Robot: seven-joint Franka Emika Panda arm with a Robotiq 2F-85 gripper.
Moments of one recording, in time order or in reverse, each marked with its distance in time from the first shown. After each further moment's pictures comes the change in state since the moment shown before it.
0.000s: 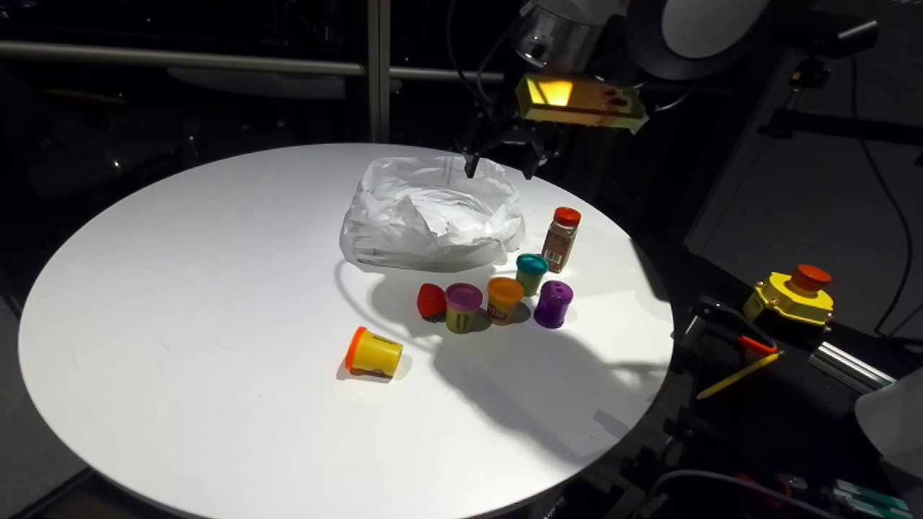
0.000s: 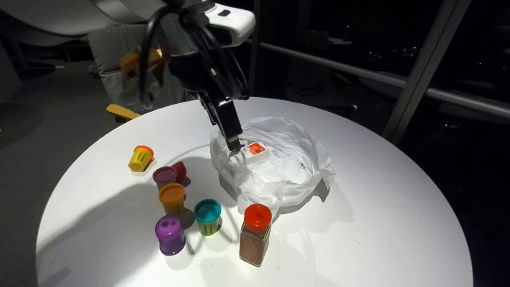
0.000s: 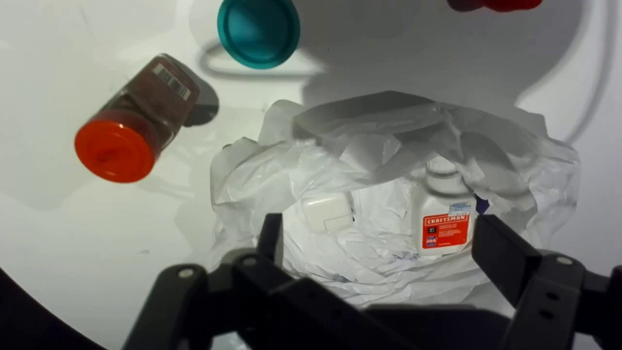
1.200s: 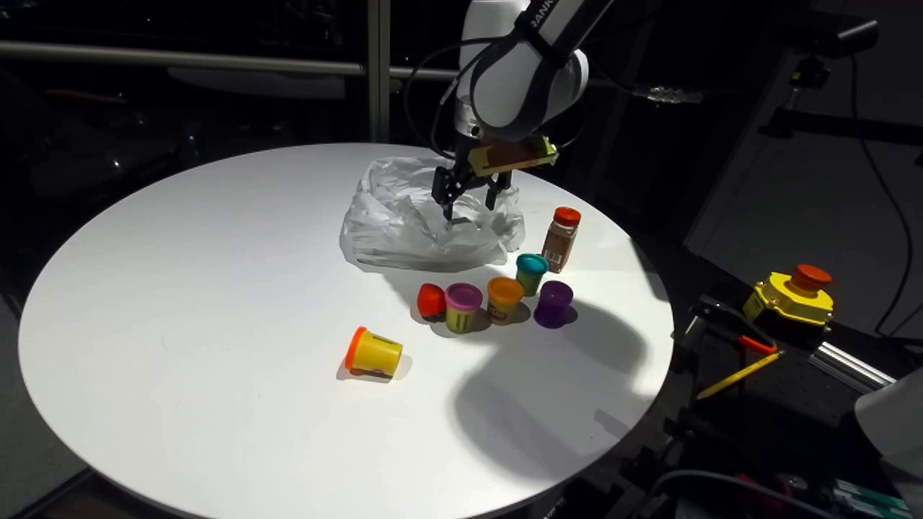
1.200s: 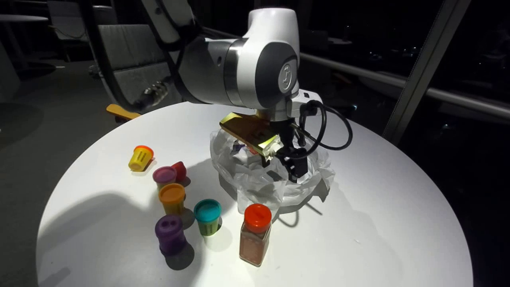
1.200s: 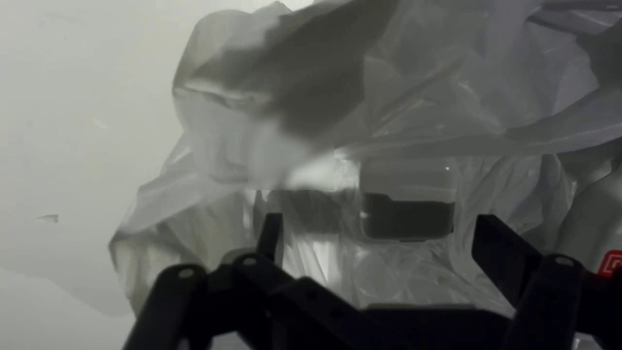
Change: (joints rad) arm -0.102 0.551 -0.013 0.539 0.383 -0.136 -0.623
